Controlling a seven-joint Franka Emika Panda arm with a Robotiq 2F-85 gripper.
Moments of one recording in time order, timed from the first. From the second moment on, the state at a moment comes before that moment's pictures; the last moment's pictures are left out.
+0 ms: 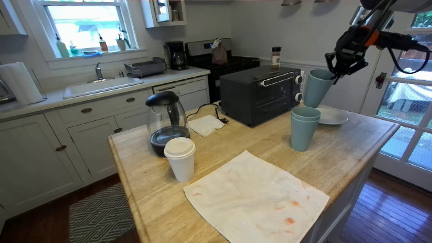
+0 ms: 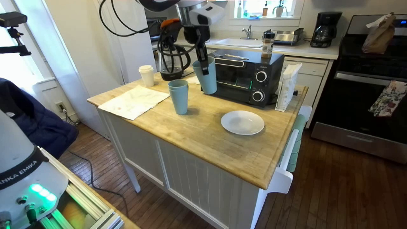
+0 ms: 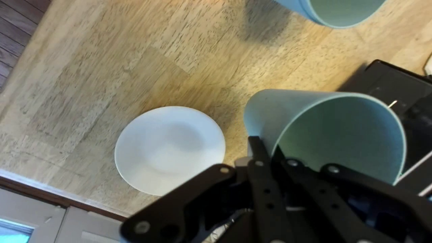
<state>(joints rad) -0.22 -0.02 -0.24 -2.27 0.18 2.51 0.33</state>
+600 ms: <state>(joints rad) -0.20 -0.25 -0.22 -2.27 0.21 2.22 0.22</state>
